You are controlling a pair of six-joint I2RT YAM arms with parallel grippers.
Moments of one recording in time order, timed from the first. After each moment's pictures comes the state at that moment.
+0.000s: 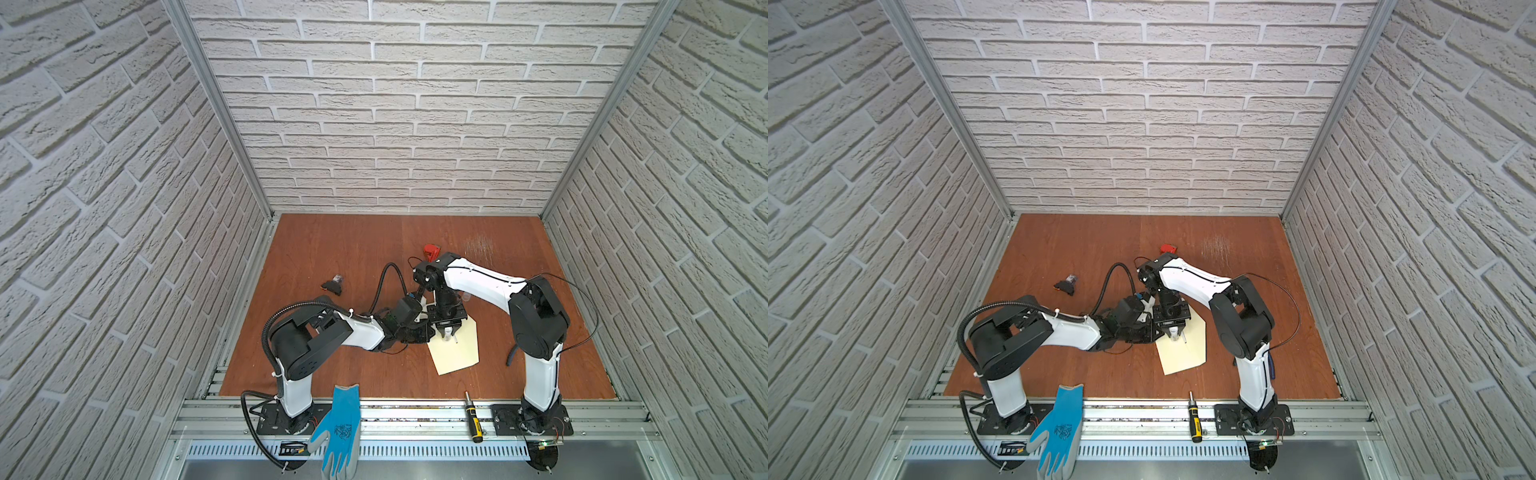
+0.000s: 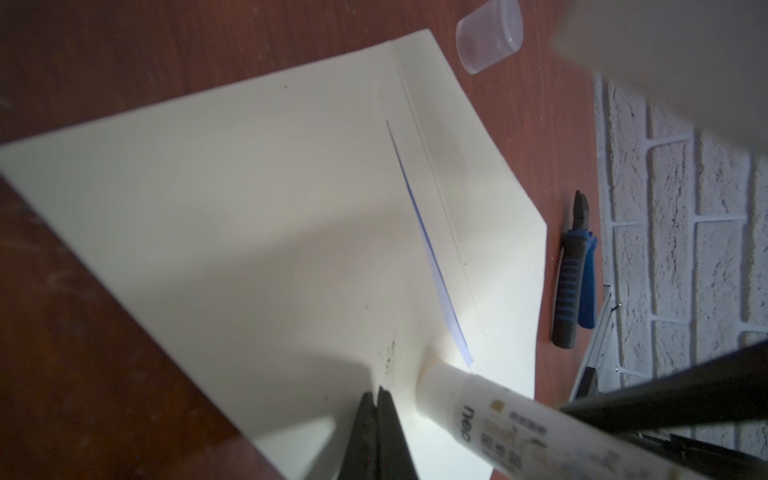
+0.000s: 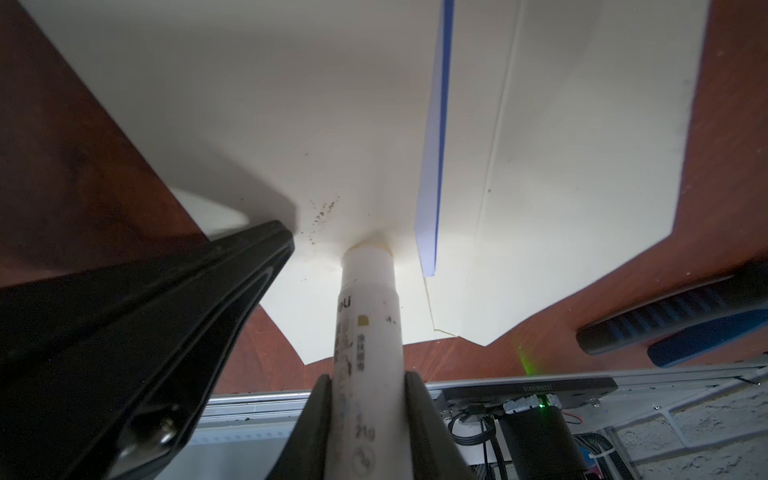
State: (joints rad) left arm -0.94 1.83 0.76 0.33 0.26 -0.88; right arm 0.62 1.98 1.49 -1.42 -0.08 0.61
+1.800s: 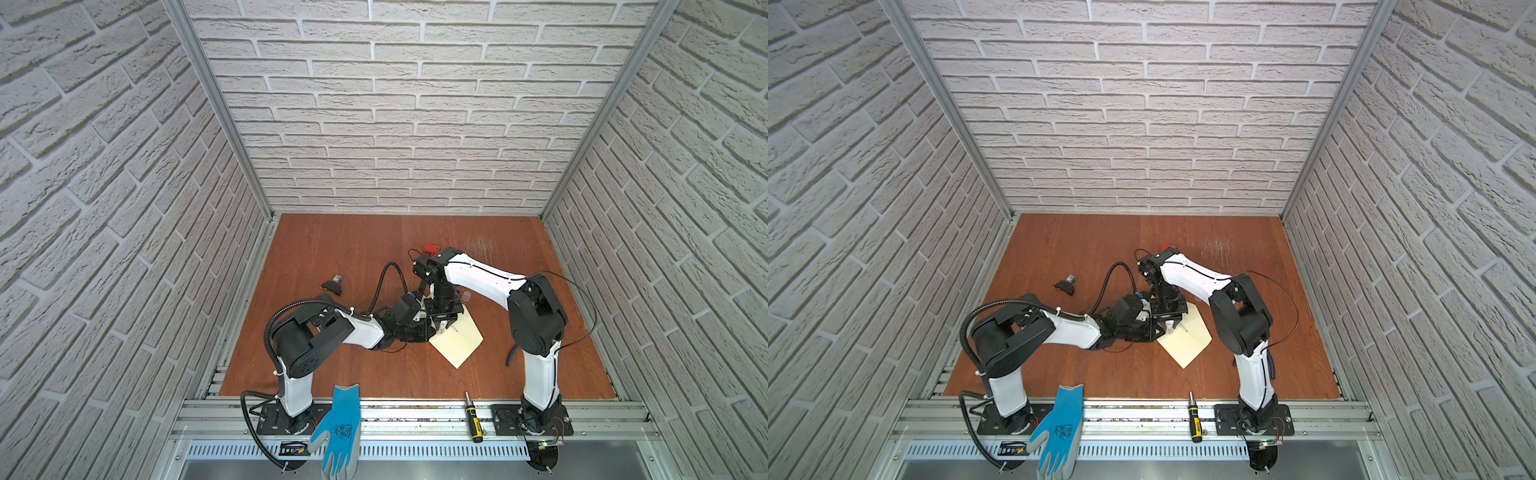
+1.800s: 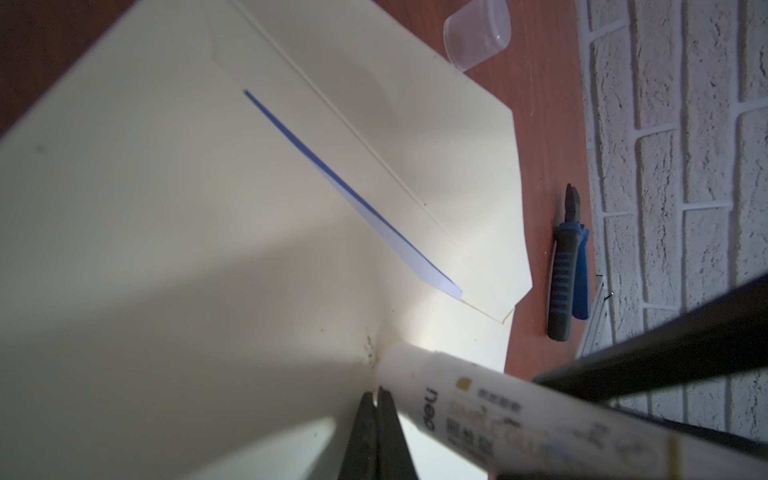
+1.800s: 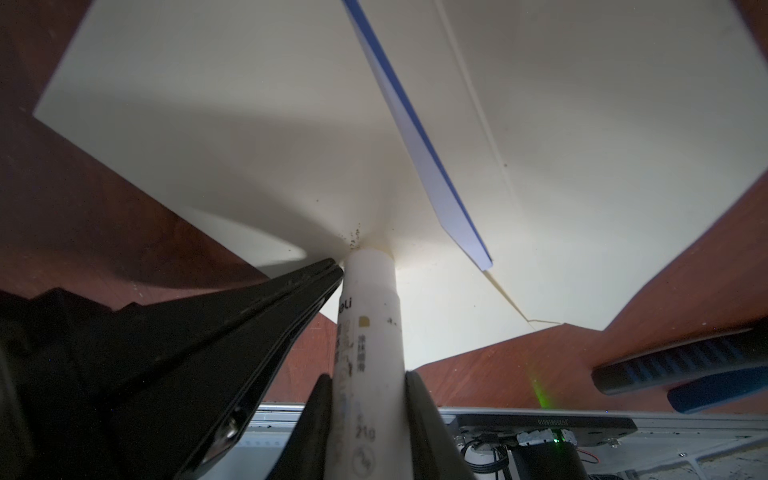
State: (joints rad) left arm -0.92 1.85 0.76 0.36 0.30 -0.85; right arm 0.61 2.01 1.56 -1.38 -0.11 0.56
